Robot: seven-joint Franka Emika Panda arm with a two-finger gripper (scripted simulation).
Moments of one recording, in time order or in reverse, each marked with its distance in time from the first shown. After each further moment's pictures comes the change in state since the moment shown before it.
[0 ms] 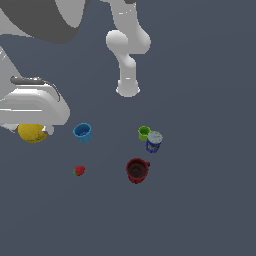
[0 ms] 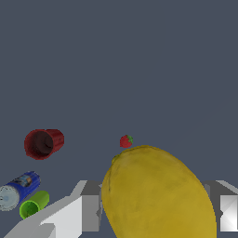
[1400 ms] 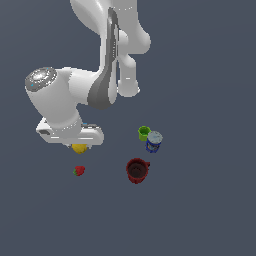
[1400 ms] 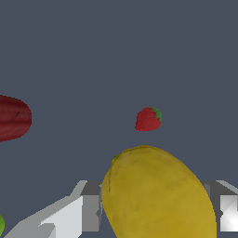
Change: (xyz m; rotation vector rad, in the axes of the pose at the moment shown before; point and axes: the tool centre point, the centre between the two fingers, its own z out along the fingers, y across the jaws) arm -0.077 -0.028 0.199 0.000 0.000 0.001
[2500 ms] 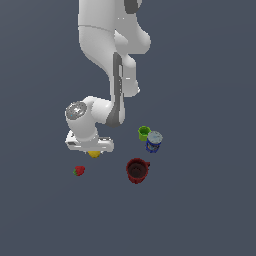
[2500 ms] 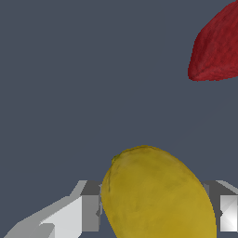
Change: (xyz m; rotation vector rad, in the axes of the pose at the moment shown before) arm -0.048 -0.019 0.139 0.001 -0.001 0.000
